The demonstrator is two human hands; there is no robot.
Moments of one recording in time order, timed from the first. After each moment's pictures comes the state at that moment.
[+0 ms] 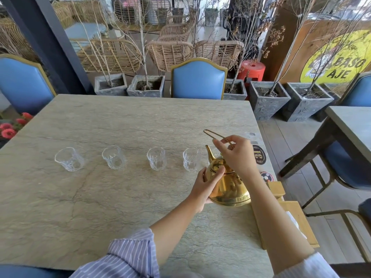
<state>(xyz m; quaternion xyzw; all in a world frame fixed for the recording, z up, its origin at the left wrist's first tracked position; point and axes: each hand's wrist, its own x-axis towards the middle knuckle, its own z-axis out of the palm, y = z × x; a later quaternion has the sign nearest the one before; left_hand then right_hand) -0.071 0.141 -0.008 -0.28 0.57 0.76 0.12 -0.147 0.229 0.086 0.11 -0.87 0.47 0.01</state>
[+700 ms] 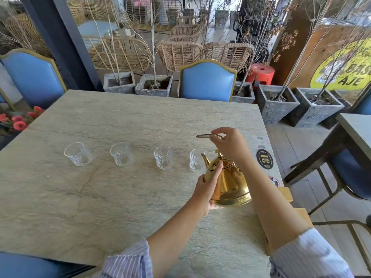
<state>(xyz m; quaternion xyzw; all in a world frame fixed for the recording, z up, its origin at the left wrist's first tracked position) -0.061 0.134 0.015 -0.37 0.48 0.78 0.13 -0.168 0.187 0.101 0.17 -0.89 0.41 -0.06</state>
